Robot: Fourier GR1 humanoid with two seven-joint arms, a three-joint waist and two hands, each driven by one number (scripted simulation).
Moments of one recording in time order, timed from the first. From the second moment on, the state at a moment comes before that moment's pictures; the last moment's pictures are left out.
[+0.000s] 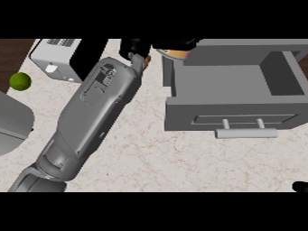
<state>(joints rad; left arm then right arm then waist) -1.10 0.01 -0.14 -0.93 0.22 0.37 0.16 0.06 -0.10 -0.30 -2.29 -0.06 0.07 0.36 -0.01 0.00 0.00</state>
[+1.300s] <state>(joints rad) -1.57 0.00 -0.27 -0.39 0.42 0.53 0.12 -0.03 -0.15 -0.31 -2.25 -0.09 0.08 0.38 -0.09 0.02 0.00</state>
